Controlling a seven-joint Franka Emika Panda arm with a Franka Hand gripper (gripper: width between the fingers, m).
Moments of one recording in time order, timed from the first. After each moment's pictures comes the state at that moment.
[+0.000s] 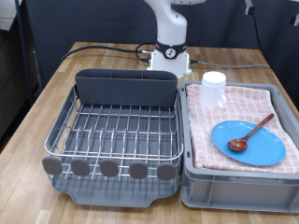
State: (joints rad) arm 0.03 -0.20 0.39 -2.14 -0.11 2.03 1.81
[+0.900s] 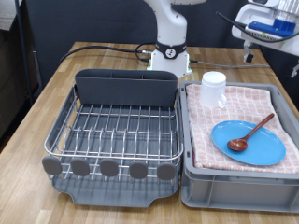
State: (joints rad) arm 0.03 0.02 0.40 -2.20 -0.39 2.30 1.98
